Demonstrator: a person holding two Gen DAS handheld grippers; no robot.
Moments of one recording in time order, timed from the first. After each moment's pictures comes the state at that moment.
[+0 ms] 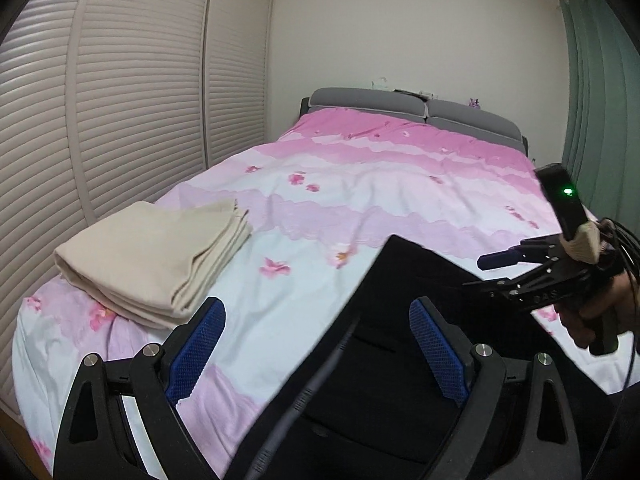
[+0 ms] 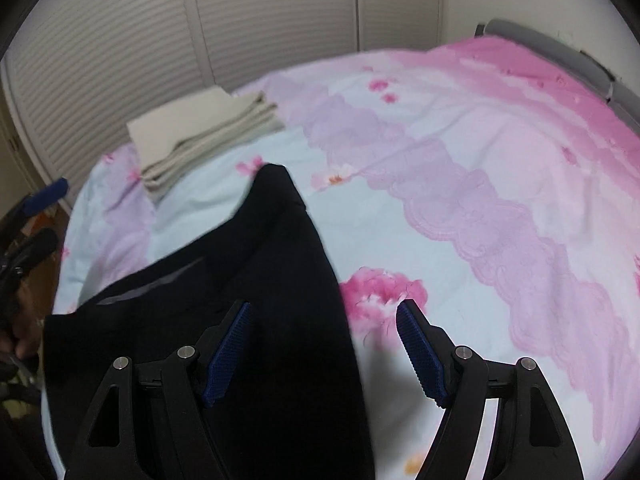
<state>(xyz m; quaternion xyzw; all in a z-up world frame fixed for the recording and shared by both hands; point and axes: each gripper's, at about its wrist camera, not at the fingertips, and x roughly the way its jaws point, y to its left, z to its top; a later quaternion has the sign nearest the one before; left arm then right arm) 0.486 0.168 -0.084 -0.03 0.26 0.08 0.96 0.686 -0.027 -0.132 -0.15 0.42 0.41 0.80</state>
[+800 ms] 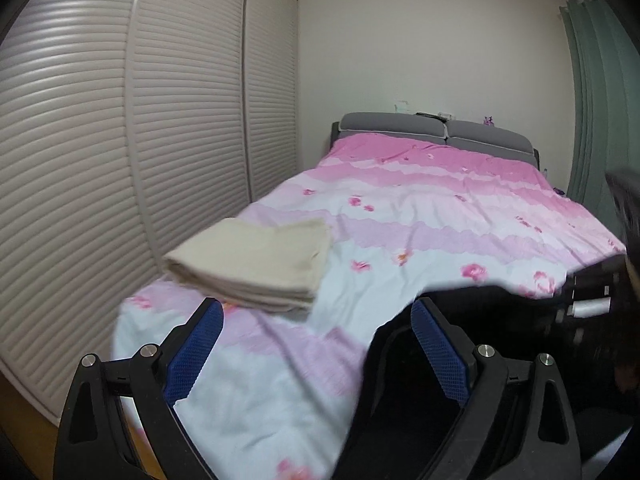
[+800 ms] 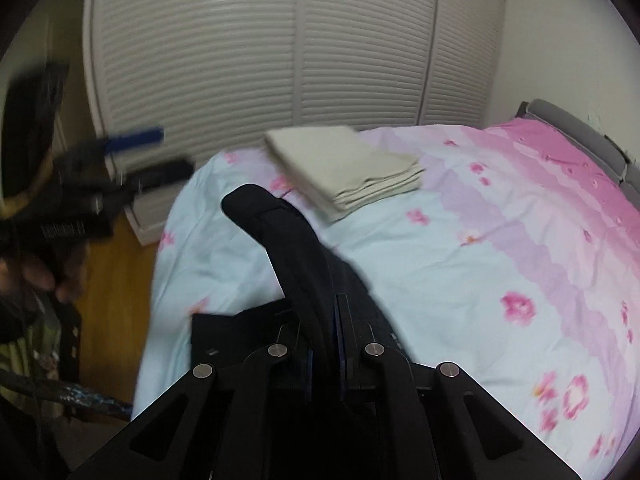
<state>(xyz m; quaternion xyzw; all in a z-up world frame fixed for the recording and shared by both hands) 0.309 0.249 -0.026 -0.01 0.22 0.12 0.97 0.401 0.067 -0.056 -0.21 0.30 0.44 0.82</state>
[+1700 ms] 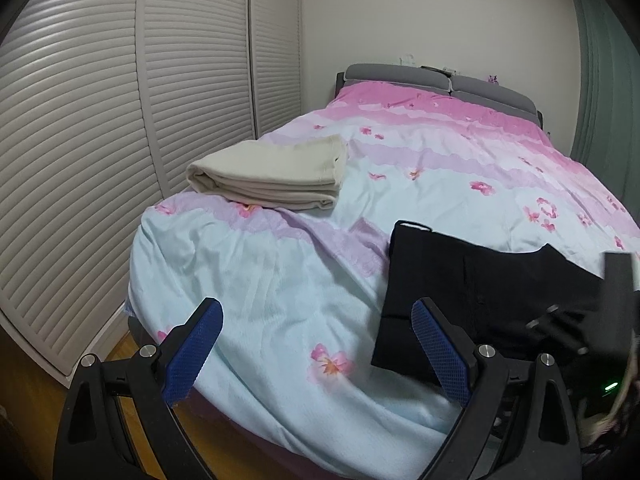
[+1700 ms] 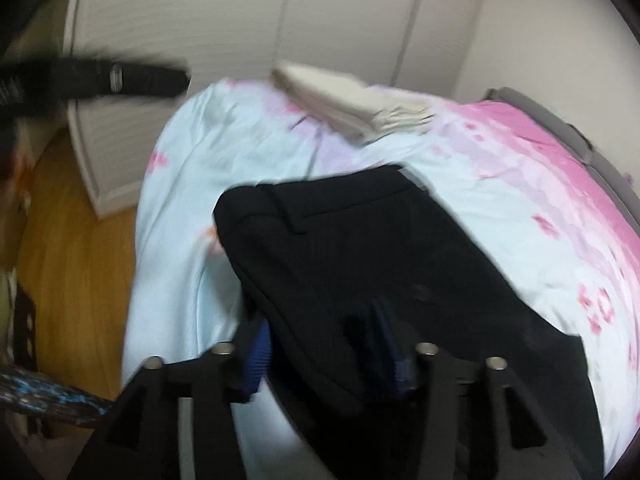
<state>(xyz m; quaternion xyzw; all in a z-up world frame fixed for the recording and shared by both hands) 0.238 0.266 -0.101 -0.02 0.30 0.11 0.95 0.298 0.098 -0.165 -0.22 0.30 0.34 0.86</state>
